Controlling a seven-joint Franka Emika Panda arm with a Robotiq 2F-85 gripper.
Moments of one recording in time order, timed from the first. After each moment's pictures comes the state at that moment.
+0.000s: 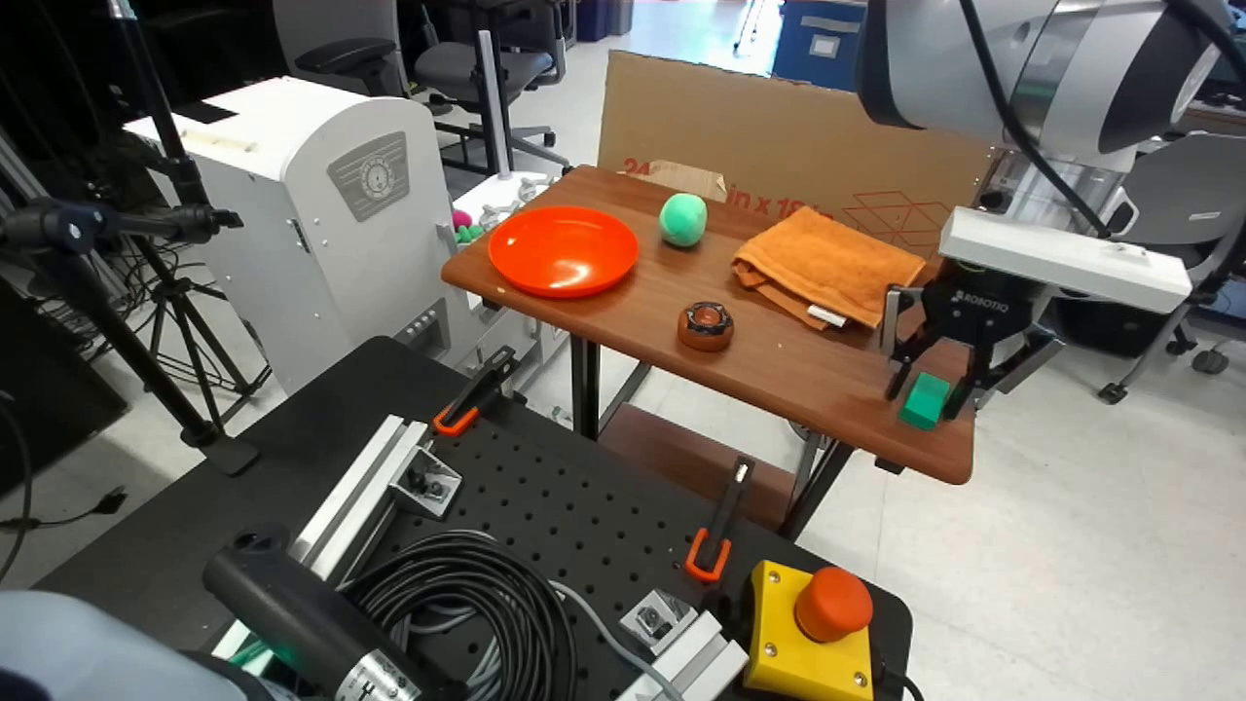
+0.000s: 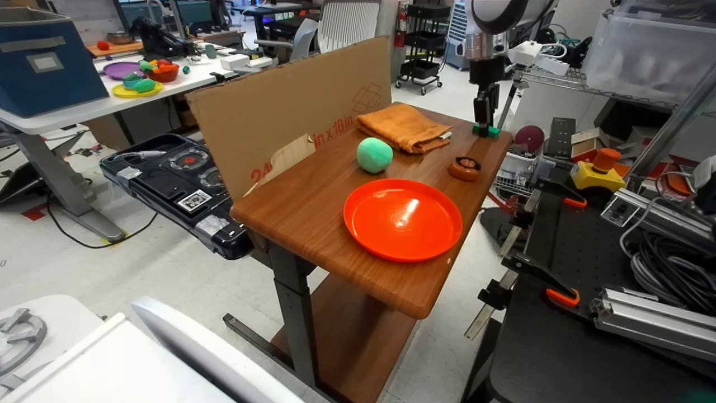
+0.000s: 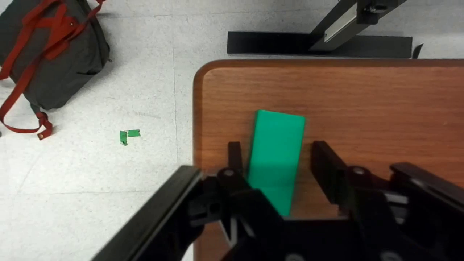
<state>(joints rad) -0.24 0.63 -0.14 -1.85 -0.09 2.21 -0.39</state>
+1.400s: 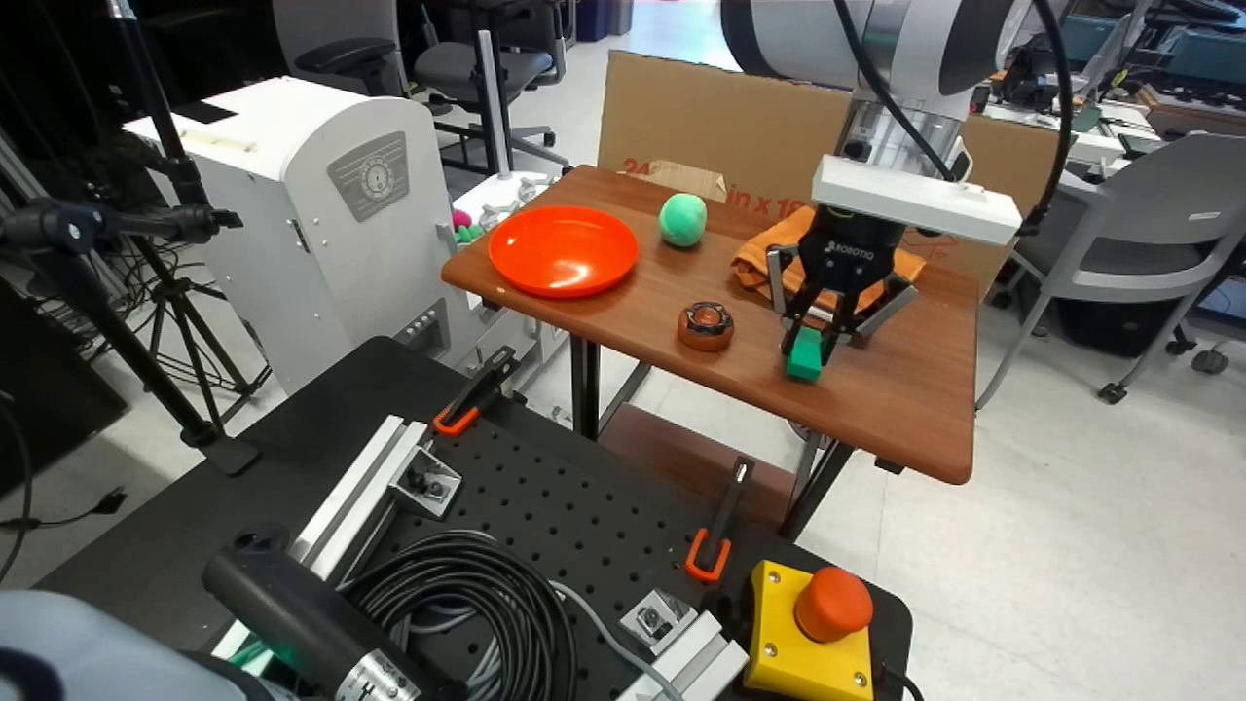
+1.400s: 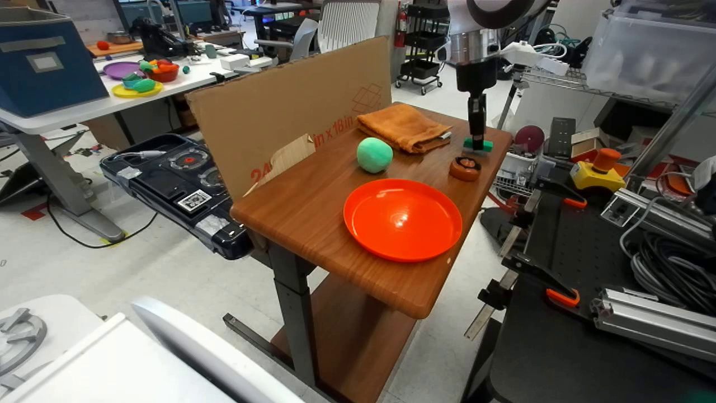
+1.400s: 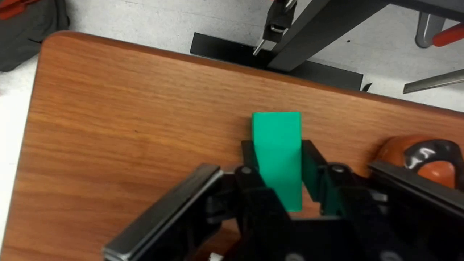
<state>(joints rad) -0.16 0.51 -0.03 -2.00 -0.11 2.20 -0.41</state>
